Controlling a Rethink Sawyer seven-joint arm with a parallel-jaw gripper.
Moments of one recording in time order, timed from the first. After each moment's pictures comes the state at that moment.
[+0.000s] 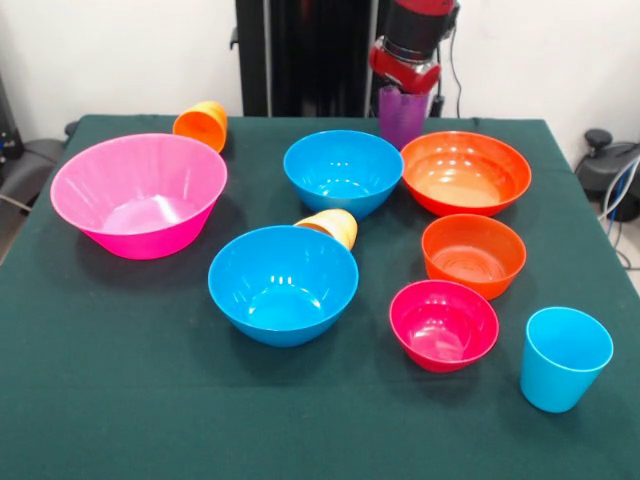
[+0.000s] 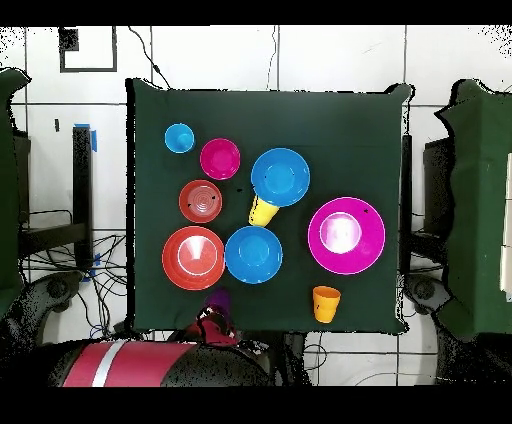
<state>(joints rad) 0.04 -0.41 -0.10 2.37 0.17 -0.37 2.38</state>
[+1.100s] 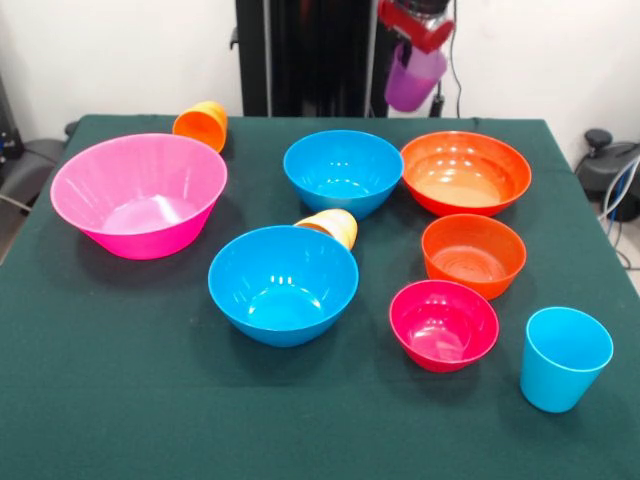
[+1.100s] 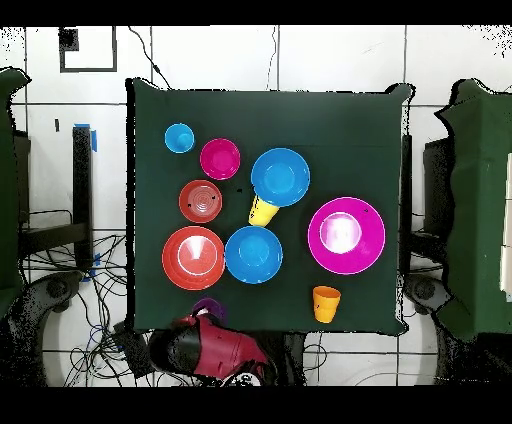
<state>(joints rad) 0.15 -0.70 -0.24 2.32 0.17 0.20 2.38</state>
